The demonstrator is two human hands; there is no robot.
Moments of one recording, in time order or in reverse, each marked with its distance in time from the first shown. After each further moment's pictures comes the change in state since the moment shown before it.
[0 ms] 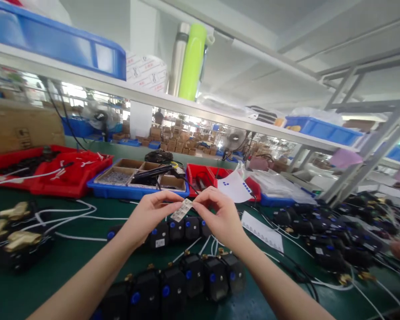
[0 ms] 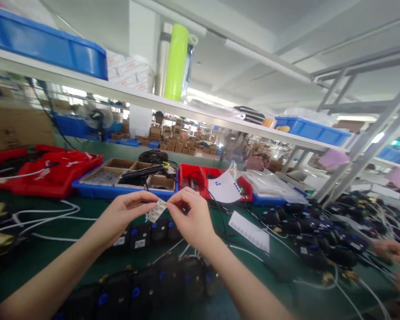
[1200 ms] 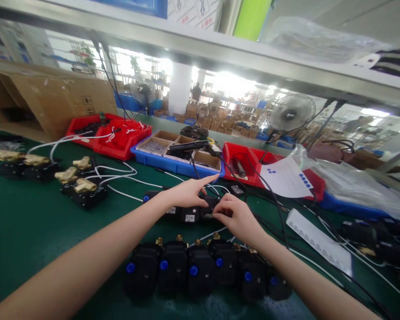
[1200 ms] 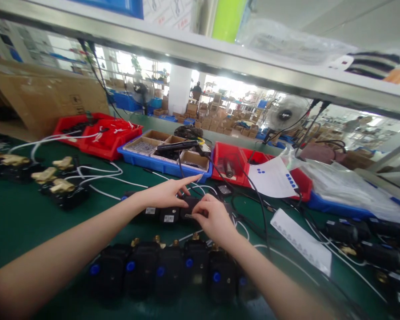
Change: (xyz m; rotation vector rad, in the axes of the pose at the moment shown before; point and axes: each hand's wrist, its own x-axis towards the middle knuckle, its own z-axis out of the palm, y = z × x) left_hand 0.041 -0.067 -0.026 0.751 -0.436 -0.071; right_hand -0.034 0.092 0.036 -0.133 -0.513 0.291
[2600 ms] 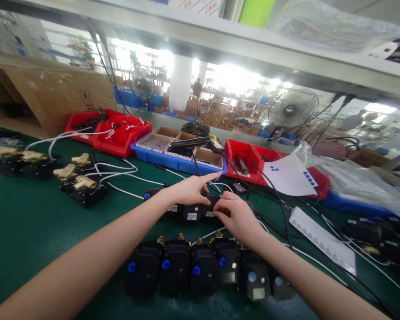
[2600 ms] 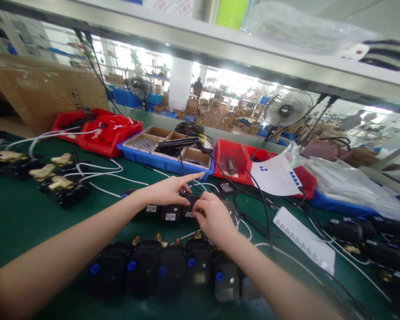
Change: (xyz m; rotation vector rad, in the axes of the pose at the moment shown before) left_hand 0.001 -0.001 -0.001 -0.067 0.002 -0.007; right_hand 0.003 -0.001 0.008 -0.265 0.000 -0.126
